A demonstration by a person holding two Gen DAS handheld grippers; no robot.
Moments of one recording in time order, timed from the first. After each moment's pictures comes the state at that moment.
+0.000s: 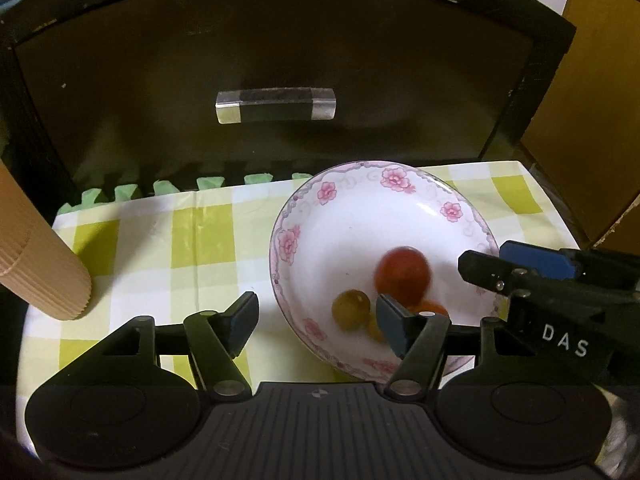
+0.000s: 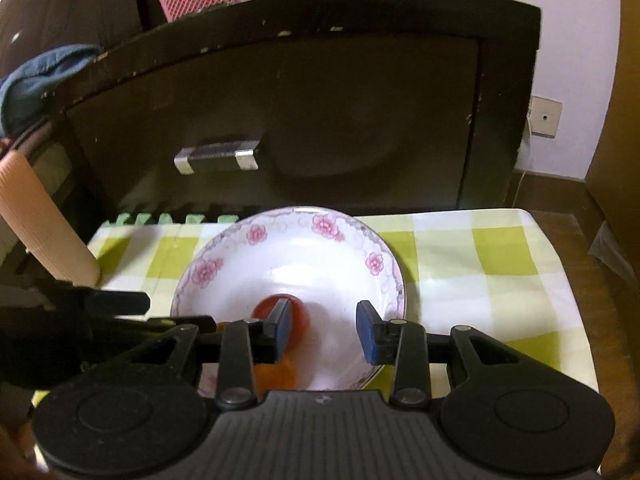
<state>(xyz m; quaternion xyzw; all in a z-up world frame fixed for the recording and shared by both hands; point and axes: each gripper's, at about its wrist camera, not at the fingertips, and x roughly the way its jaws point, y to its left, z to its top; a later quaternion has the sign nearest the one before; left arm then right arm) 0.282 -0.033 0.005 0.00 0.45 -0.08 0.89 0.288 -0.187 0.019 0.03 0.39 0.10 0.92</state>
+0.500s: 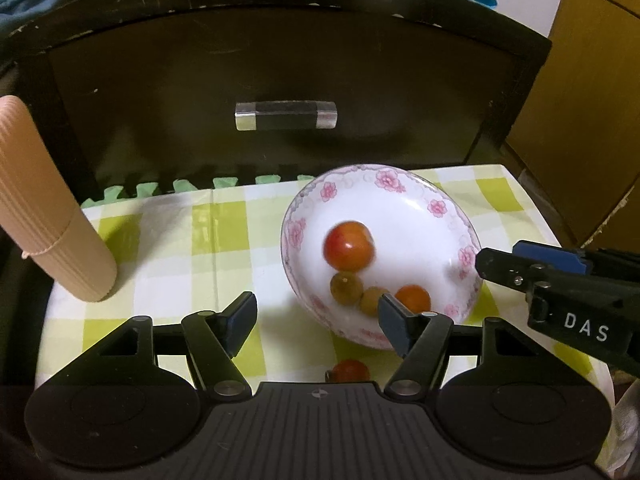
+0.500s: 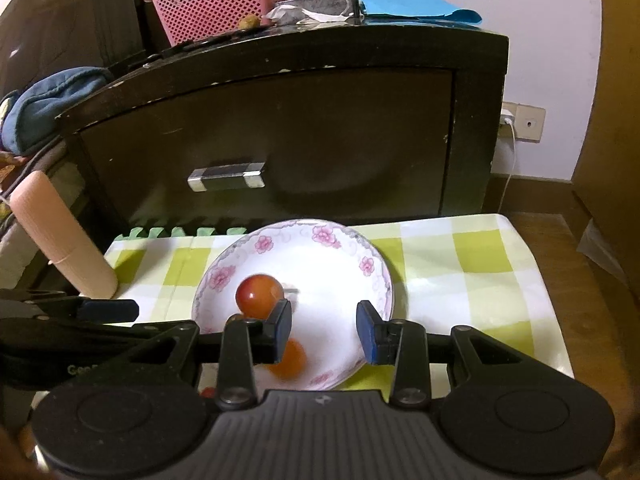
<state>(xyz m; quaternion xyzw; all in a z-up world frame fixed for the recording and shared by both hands) 0.251 -0.025 0.023 0.00 0.44 -0.08 0.90 0.260 -0.192 0.046 0.04 0.38 0.09 0.92</state>
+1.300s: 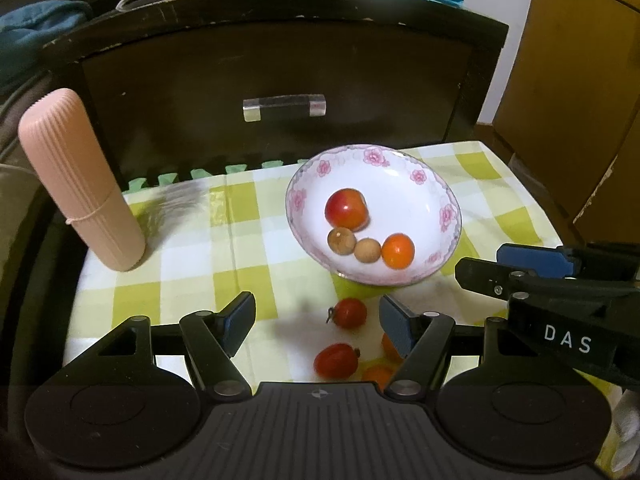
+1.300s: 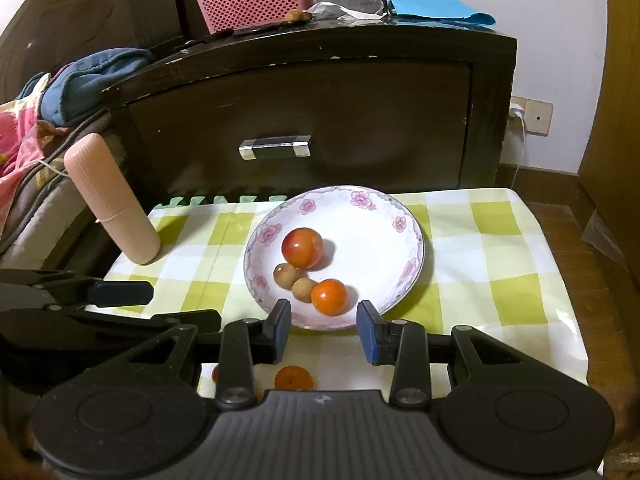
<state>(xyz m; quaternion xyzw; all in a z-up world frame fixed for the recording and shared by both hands) 0.190 -0.022 0.035 0.03 0.43 -0.08 0.90 0.197 -0.168 0.054 0.03 0.39 0.11 0.91</state>
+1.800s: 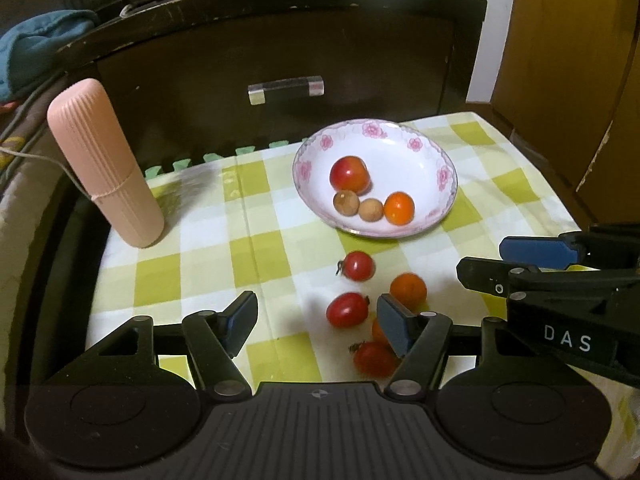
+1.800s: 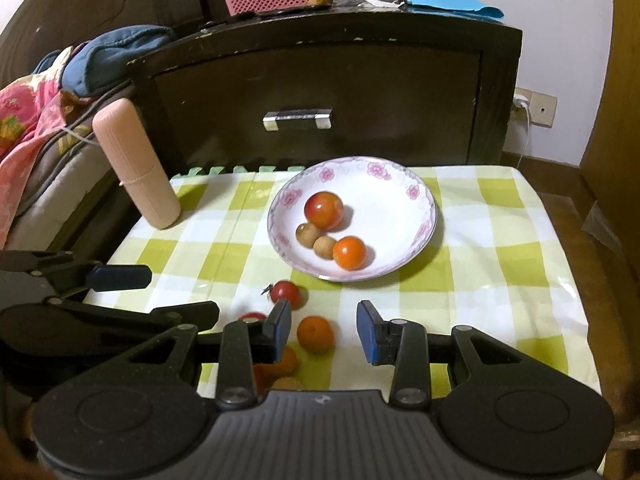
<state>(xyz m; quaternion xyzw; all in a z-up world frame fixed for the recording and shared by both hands) 0.154 -0.019 0.033 0.07 0.43 -0.07 0.90 0.159 -0.156 0.050 0.01 0.40 0.12 0.91</state>
